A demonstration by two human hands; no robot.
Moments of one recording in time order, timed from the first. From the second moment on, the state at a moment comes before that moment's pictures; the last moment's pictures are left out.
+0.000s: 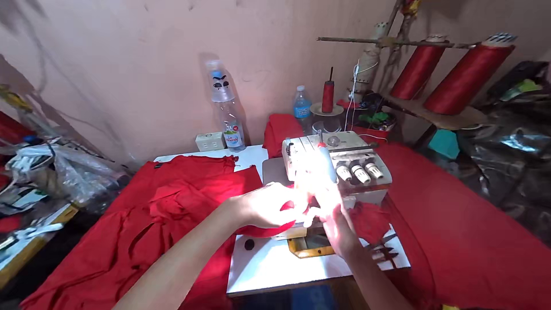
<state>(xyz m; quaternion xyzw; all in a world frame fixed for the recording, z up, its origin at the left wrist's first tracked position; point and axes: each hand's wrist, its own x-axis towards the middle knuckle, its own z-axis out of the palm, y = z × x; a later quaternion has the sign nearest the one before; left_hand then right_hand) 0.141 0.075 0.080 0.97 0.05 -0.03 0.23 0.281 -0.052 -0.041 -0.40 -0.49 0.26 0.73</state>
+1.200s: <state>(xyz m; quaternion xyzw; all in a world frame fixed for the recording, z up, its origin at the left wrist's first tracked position) 0.124 0.081 0.053 0.96 0.11 0.14 0.20 0.277 -0.050 -0.075 -0.48 -0.54 0.09 0.69</state>
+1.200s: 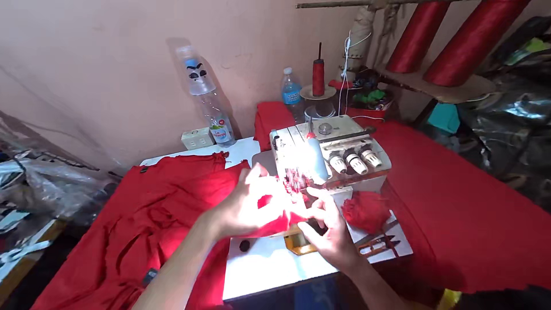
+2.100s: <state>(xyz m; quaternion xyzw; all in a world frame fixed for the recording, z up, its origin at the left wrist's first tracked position) 0.133 0.113 0.048 0.95 0.16 0.10 0.26 0.286 -0.063 -0.078 -0.47 -0.58 0.09 0.66</state>
